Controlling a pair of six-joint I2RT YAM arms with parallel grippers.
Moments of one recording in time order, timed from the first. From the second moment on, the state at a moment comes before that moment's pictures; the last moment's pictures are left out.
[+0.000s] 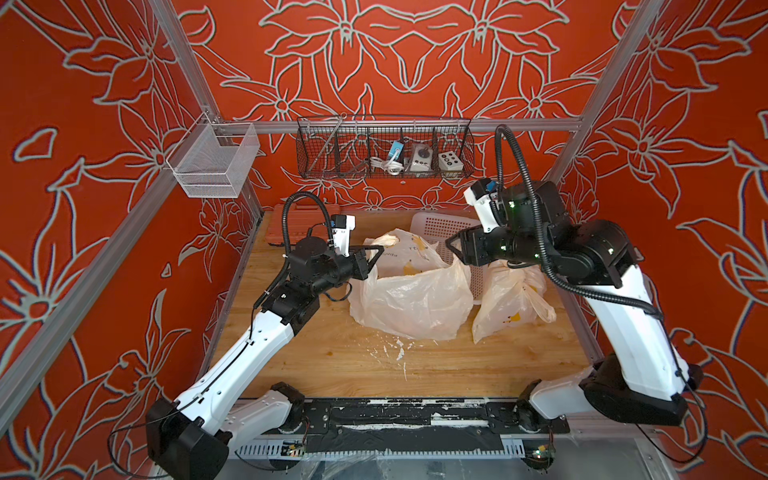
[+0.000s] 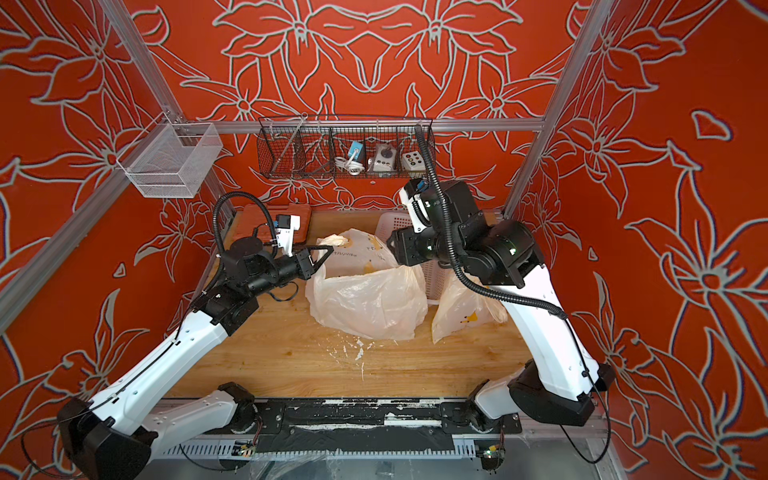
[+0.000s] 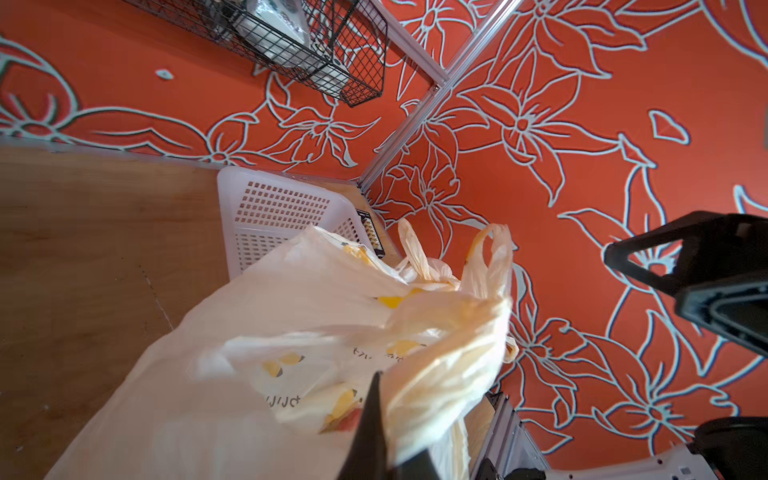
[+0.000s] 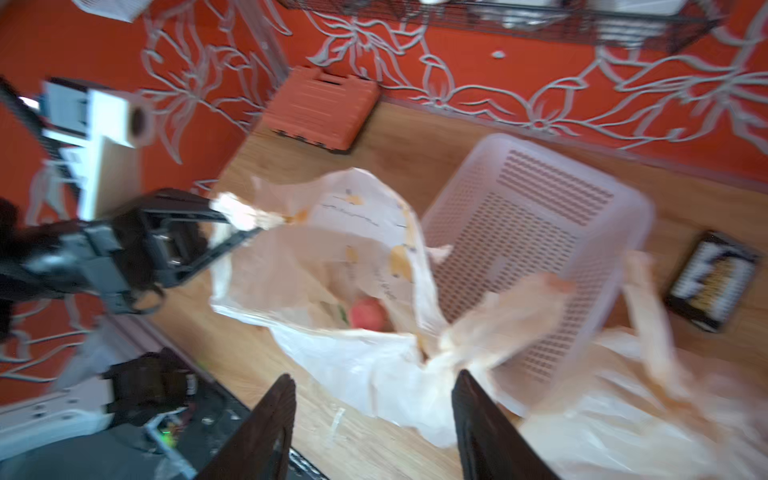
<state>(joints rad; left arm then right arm) -0.42 1.06 0.97 -0.05 0.43 -0.61 0.74 1.44 2.09 -1.31 -0.04 0.32</state>
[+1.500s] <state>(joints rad) -0.53 1.03 1.01 -0.19 0.42 -0.25 0.79 1.77 2.28 -1.13 -0.35 0.70</state>
